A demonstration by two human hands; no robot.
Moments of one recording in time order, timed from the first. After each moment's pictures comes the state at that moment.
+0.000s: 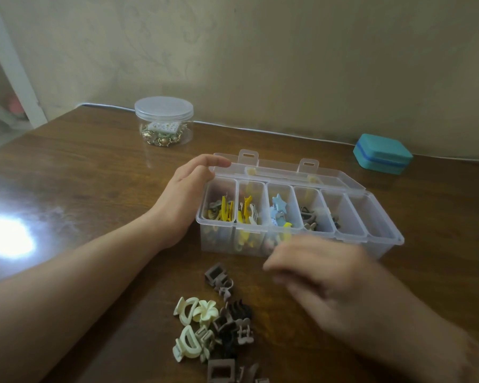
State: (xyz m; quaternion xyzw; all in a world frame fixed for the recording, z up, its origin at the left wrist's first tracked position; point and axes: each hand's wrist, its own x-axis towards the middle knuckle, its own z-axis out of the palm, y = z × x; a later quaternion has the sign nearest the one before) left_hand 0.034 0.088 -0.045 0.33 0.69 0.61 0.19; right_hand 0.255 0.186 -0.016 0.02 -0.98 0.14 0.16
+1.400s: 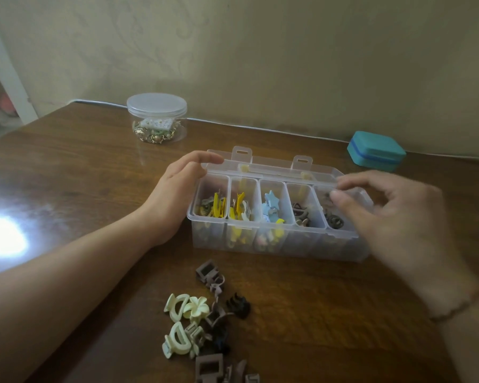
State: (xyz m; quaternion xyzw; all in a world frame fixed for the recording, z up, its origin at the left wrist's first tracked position) left_hand 0.036 0.089 -0.043 0.33 0.69 0.61 0.19; right_hand 0.261 0.236 0.003 -0.21 -0.89 0.15 0.36
